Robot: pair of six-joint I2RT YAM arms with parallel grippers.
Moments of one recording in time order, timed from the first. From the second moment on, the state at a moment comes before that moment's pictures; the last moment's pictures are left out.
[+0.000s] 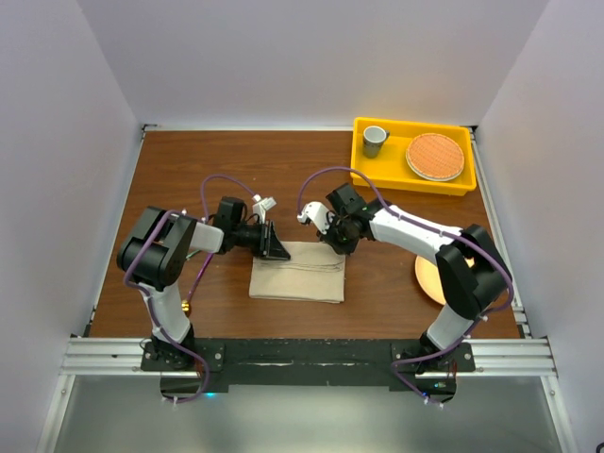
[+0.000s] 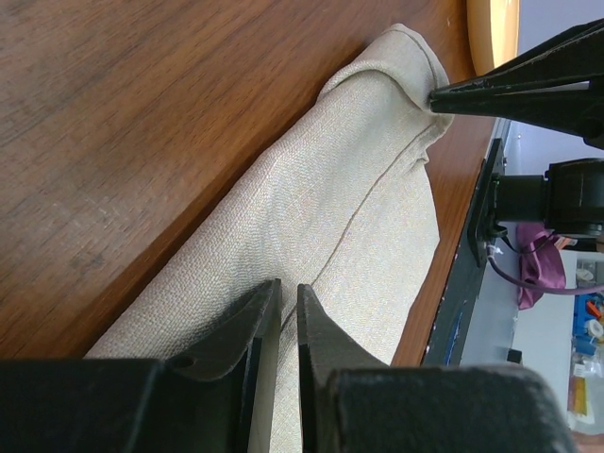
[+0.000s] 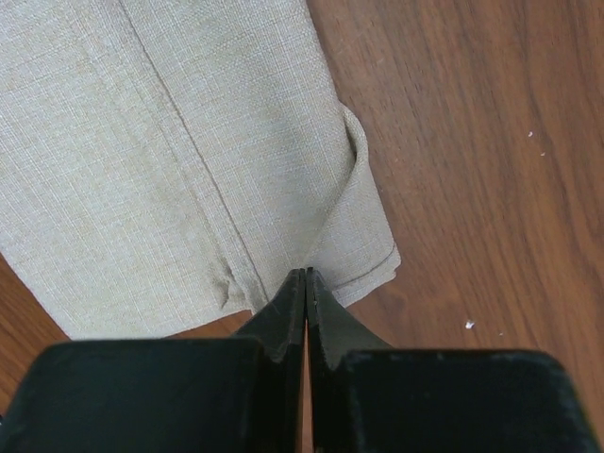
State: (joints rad) left arm -0.31 1.87 0.73 0.30 0.92 -0.37; right arm 0.65 1.68 1.12 -0.58 -0.15 -0.45
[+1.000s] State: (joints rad) left arm -0.32 1.87 0.72 0.32 0.92 -0.39; right arm 0.61 1.66 1.22 -0.63 -0.15 -0.31
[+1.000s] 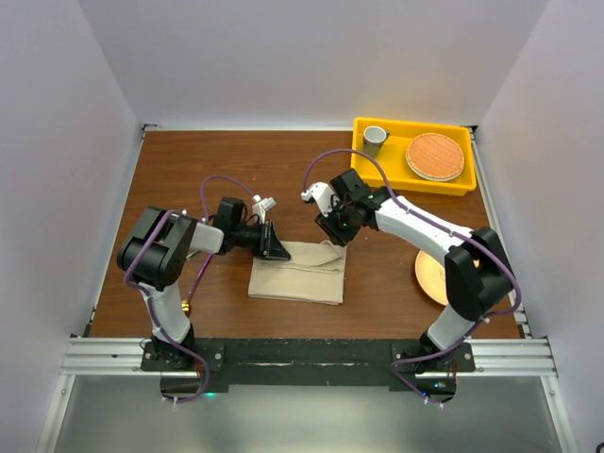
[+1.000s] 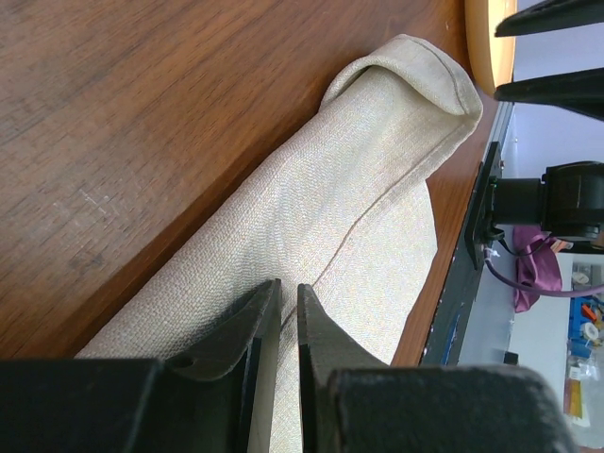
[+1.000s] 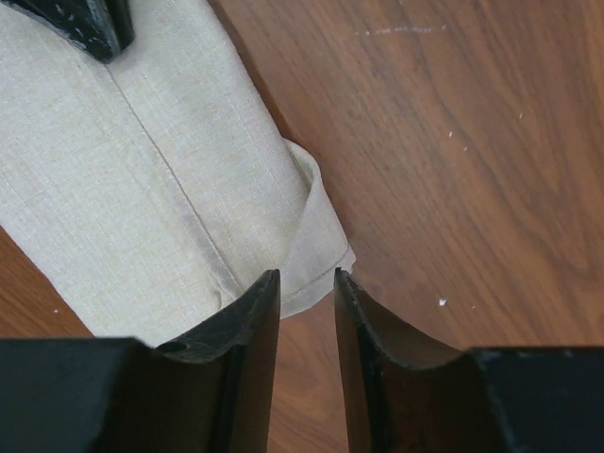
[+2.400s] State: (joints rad) left arm -0.29 1.79 0.61 0.46 0.92 -0.54; right arm 0.63 1.80 1.15 -0.55 -0.07 -0.24
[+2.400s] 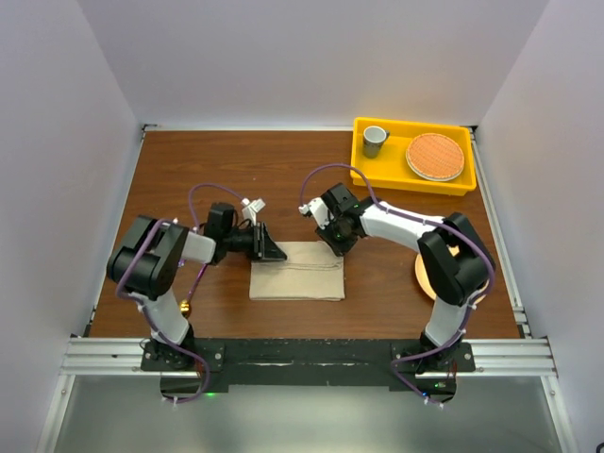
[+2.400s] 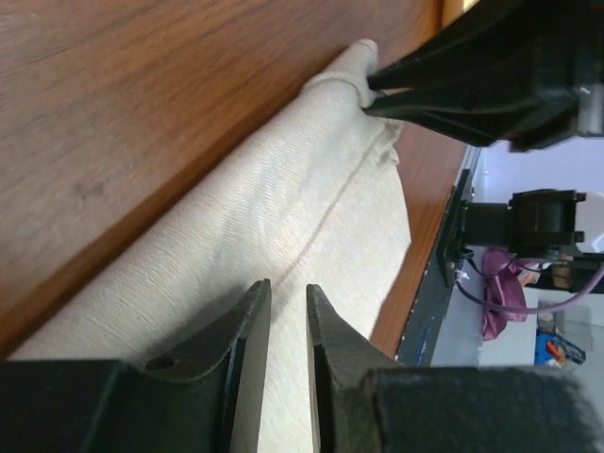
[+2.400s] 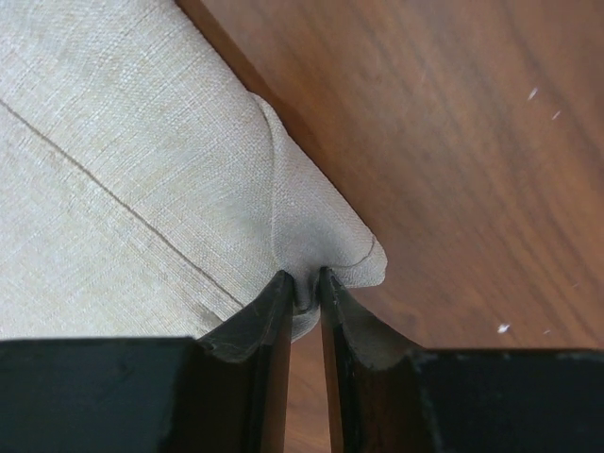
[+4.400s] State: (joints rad) left arm -0.45 1.91 0.67 0.89 0.75 -1.00; right arm 0.68 1.77 1.07 -0.38 -0.11 -0.28
